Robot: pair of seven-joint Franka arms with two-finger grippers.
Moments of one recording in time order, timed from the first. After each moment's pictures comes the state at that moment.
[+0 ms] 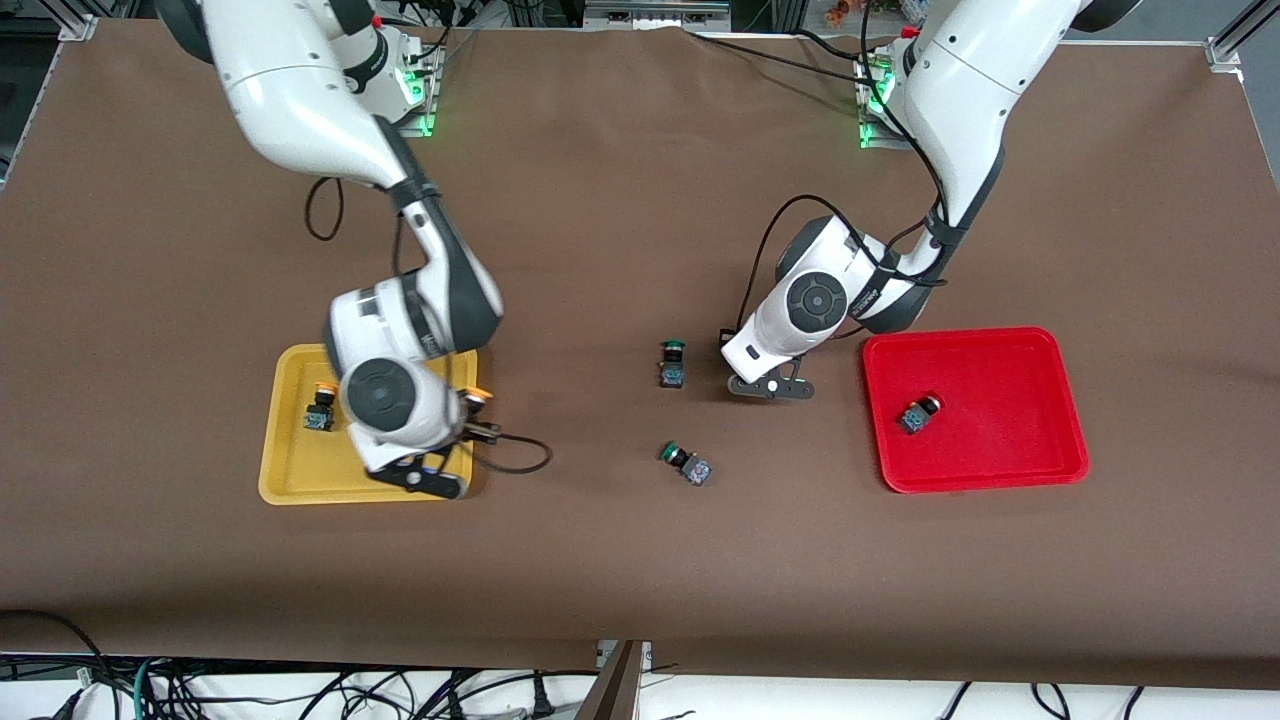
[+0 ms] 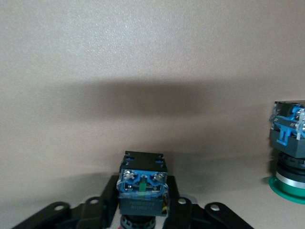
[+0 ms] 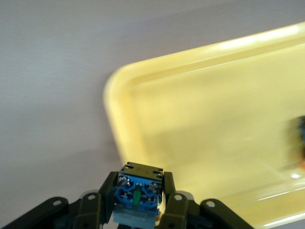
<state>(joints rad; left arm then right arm) -0.25 0.65 -0.30 -1.84 0.03 2.35 -0.47 0.38 0.83 -0.07 -1.21 0.02 1.88 0.49</state>
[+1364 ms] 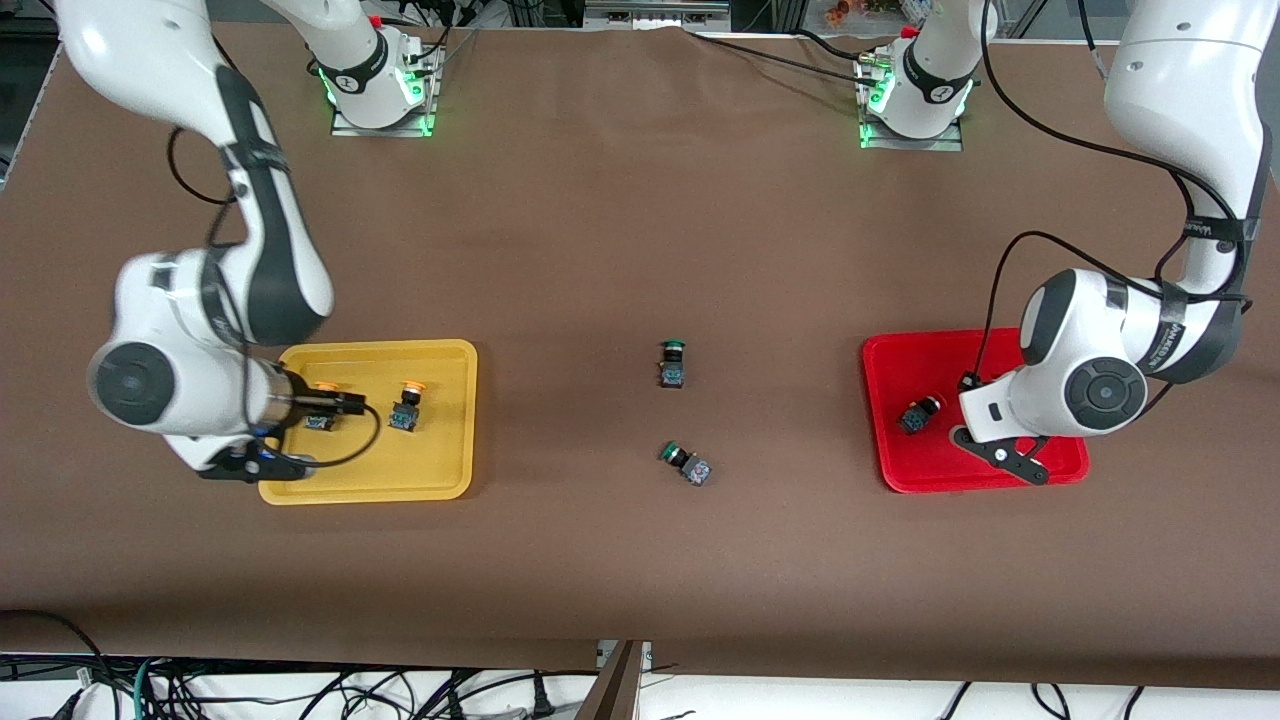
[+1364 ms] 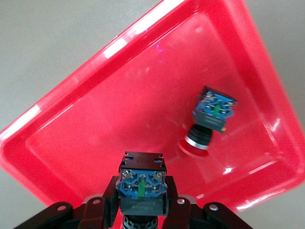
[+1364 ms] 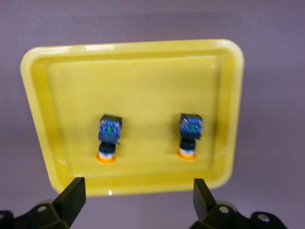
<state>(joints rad) 0.18 0.62 -0.27 -1.62 0.34 1.97 0.31 0.20 0.55 -0.09 -1.38 0.02 1.75 0.11</state>
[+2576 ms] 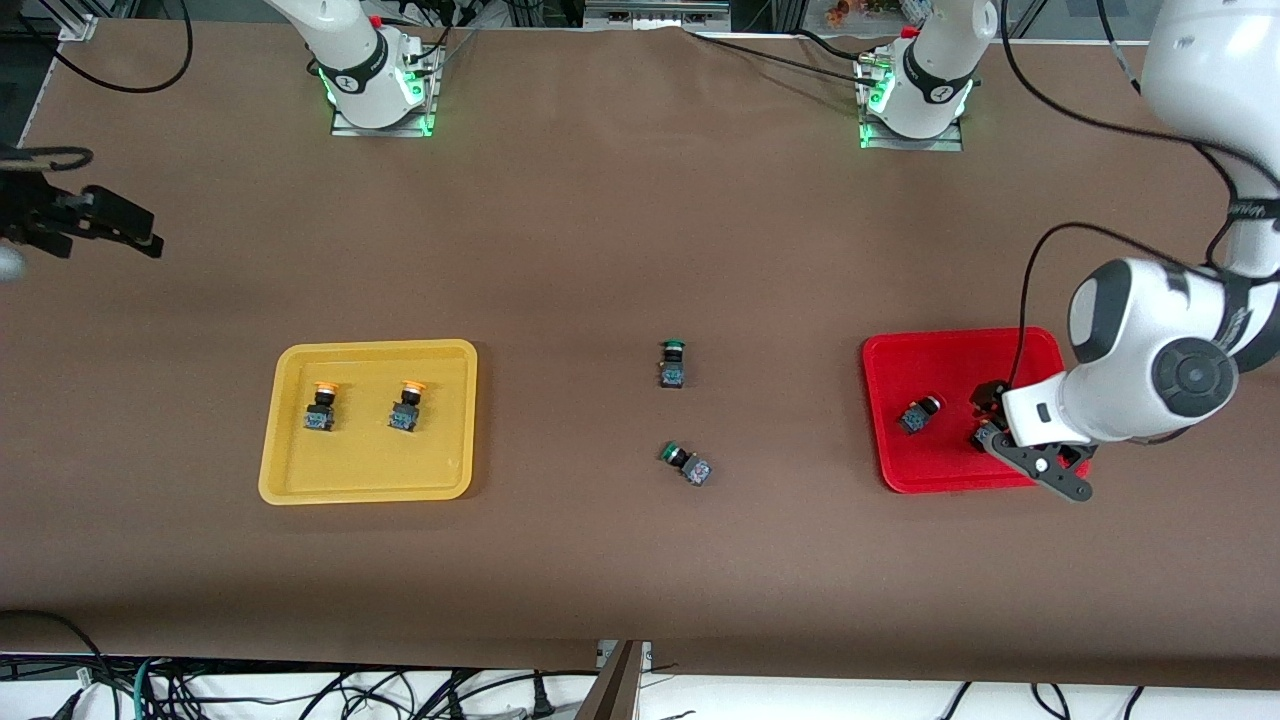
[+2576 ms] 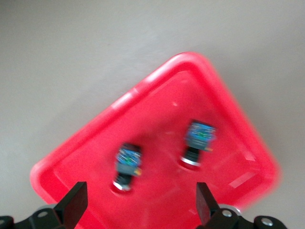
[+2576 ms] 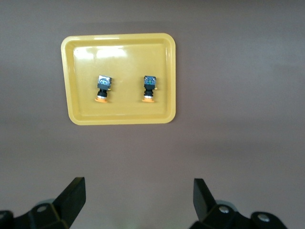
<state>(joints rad) 0.26 0.53 -0.36 -1.56 0.22 1.94 0.38 0.07 0.08 -0.09 -1.44 0.01 1.46 -0.02</state>
